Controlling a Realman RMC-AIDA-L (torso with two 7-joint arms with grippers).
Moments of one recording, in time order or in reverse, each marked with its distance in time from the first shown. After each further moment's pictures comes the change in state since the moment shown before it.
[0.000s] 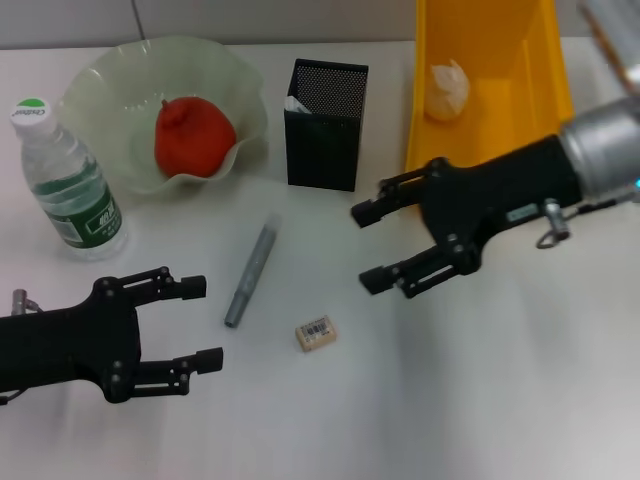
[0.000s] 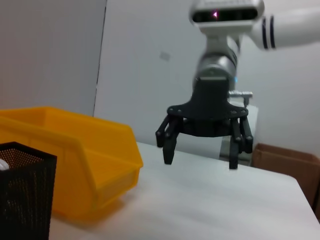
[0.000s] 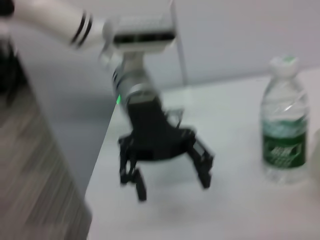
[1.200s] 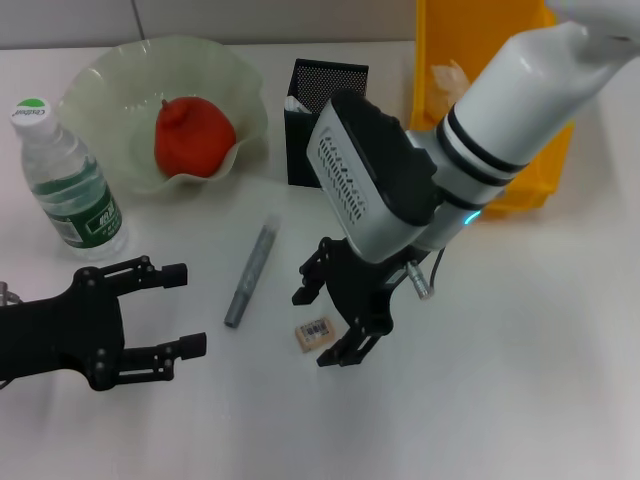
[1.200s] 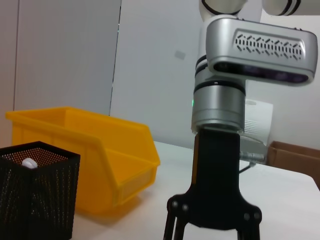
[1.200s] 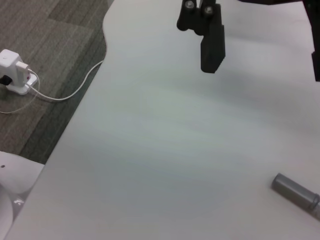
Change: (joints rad) left arm 0.008 0.005 -0.083 0.003 0.052 0.001 -0.010; right arm 0.200 0.080 -0.686 -0.039 -0.049 0.357 0.151
